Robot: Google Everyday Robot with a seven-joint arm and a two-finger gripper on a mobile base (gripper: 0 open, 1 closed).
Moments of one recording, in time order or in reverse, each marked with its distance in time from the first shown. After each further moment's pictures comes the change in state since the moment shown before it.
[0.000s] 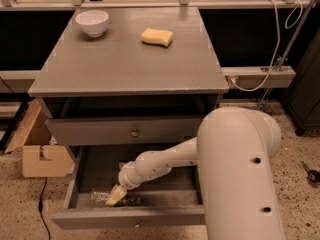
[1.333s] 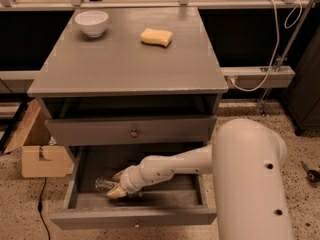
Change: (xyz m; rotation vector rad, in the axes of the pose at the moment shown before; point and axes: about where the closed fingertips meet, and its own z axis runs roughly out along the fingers) arm 0.008 0.009 0.017 -0.042 -0.075 0.012
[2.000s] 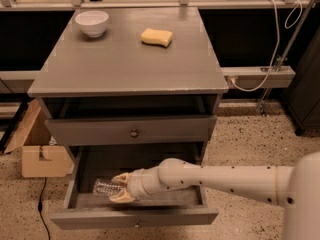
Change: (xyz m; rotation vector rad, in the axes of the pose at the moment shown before) arm -0.036 0.053 -0.086 -0.041 -0.177 -0.186
